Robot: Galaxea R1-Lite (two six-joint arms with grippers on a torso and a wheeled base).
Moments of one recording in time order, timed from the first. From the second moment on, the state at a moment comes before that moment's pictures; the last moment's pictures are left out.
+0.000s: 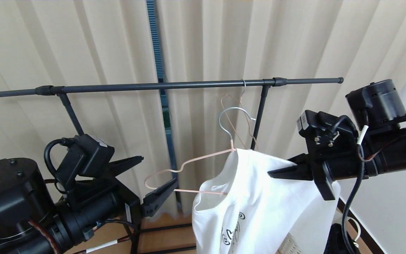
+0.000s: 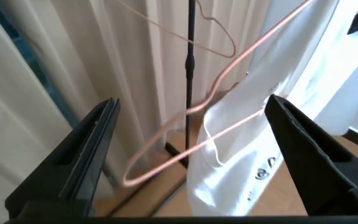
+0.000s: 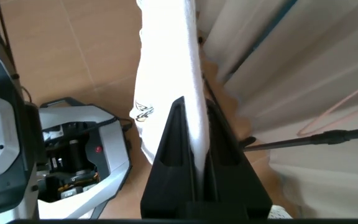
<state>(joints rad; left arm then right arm) -0.62 1.46 -0.33 -0.97 -0.01 0.05 0.38 1.61 -1.08 0.24 0.59 -0.61</state>
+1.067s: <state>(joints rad) -0.82 1.75 -0.66 -0.49 0.16 -0.32 0.36 1.53 -1.06 0.17 0.59 -0.52</state>
